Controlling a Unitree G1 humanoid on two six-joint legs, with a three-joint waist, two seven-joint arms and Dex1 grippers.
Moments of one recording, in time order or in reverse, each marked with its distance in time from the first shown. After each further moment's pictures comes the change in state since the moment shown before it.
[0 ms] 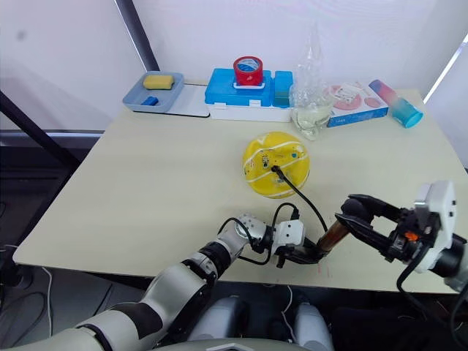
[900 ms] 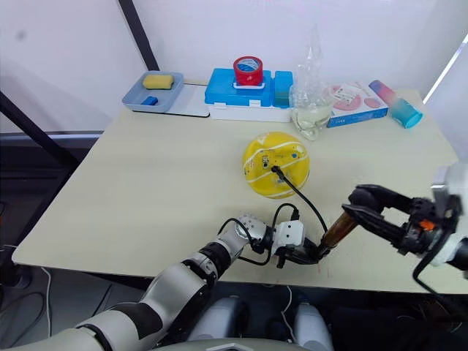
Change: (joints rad) left arm 0.000 0.000 -0.005 0.006 0.002 -0.009 0.001; right arm -0.005 -0.011 -0.016 -0.024 0.043 0.086 -0.059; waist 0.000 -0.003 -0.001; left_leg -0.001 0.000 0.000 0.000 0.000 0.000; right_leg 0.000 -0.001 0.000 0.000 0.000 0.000
